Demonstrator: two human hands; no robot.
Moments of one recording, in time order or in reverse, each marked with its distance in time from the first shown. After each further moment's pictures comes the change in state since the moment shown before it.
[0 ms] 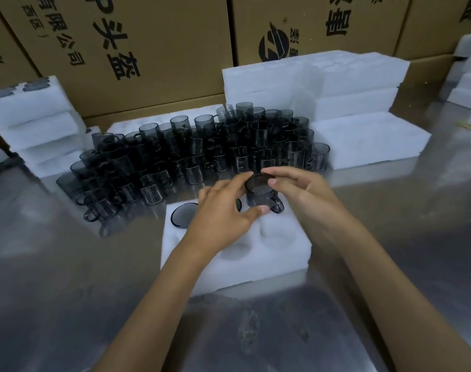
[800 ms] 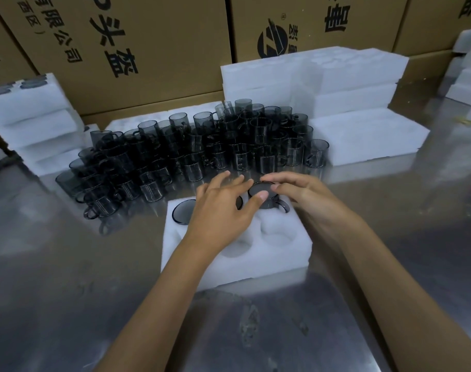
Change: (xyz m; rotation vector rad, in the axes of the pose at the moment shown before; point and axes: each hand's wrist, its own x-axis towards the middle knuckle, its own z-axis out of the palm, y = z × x) left_hand -0.005 0.003 0.000 0.141 -0.015 -0.007; right_hand 0.002 0.011 -0.012 -0.062 -0.098 0.096
